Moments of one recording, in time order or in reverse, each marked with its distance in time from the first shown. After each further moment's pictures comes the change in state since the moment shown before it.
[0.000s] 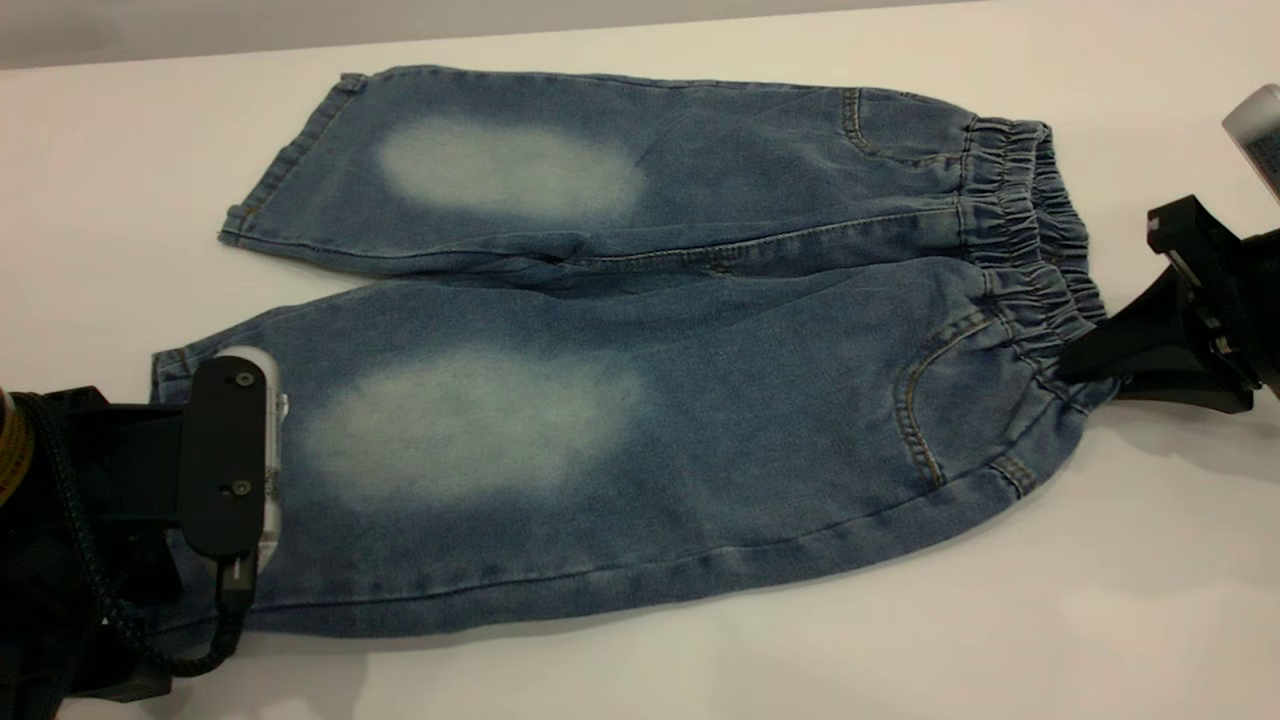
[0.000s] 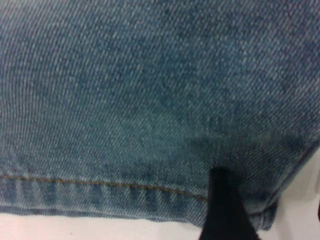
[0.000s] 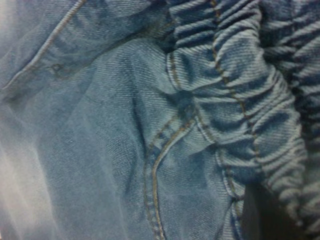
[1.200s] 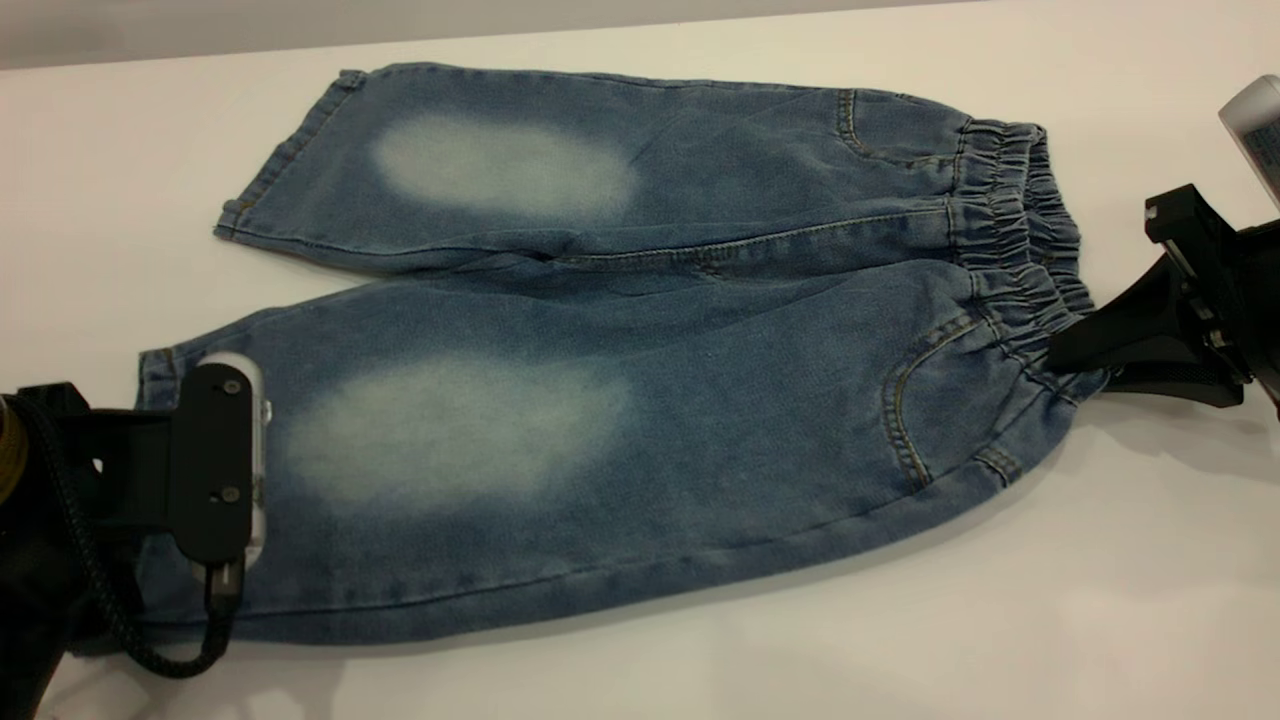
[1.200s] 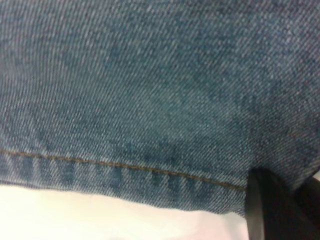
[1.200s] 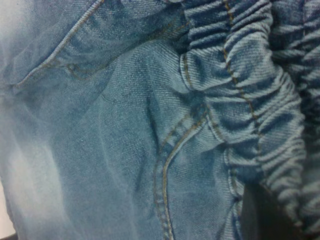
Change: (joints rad) left arm 0.000 0.026 -0.003 0.362 0.084 -0.374; right arm 0.002 0.000 0.000 -0.001 0.031 0.000
